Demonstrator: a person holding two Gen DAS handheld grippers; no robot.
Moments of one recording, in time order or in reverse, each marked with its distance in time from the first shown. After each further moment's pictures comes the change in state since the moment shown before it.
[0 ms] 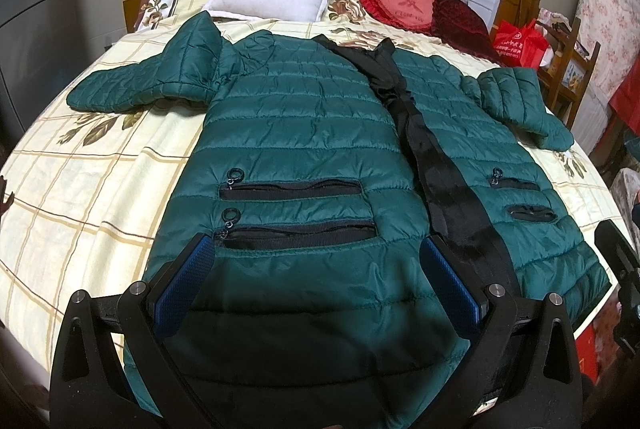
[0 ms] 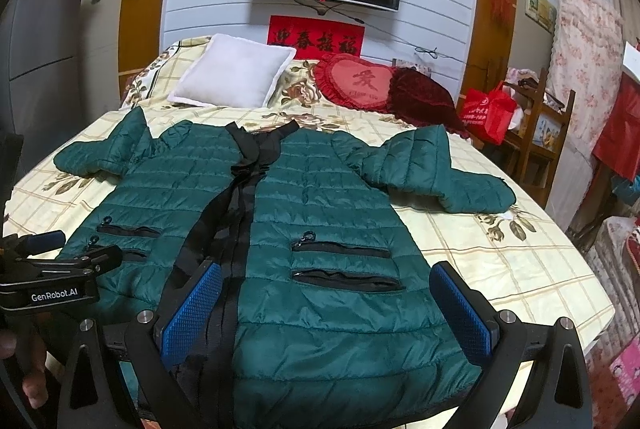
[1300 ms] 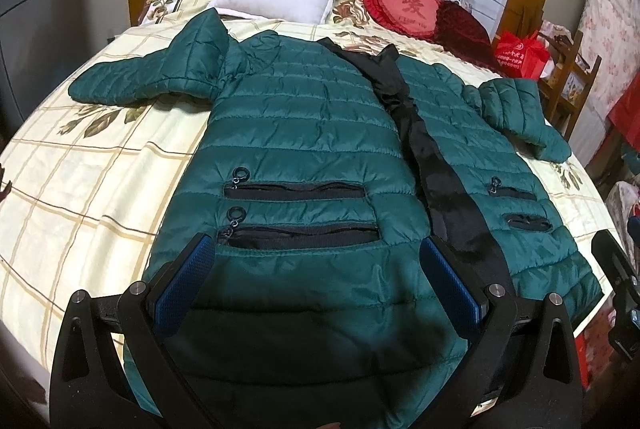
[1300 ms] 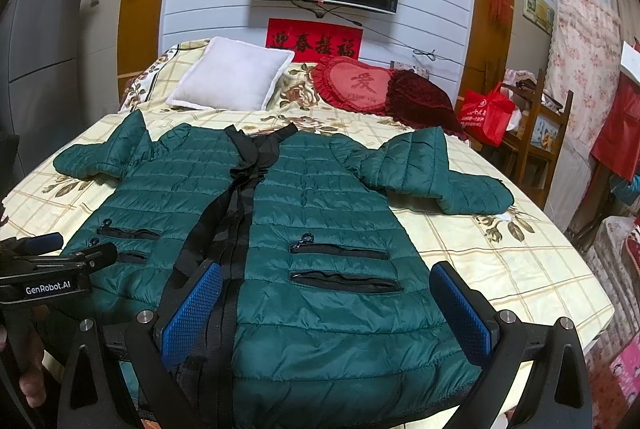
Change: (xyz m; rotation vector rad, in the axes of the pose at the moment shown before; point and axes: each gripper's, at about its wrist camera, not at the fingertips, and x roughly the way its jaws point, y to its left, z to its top) left arm -0.005 0.011 0.004 -0.047 0.007 -0.030; right arm -0.002 -0.001 0.000 0.000 -0.006 -0.004
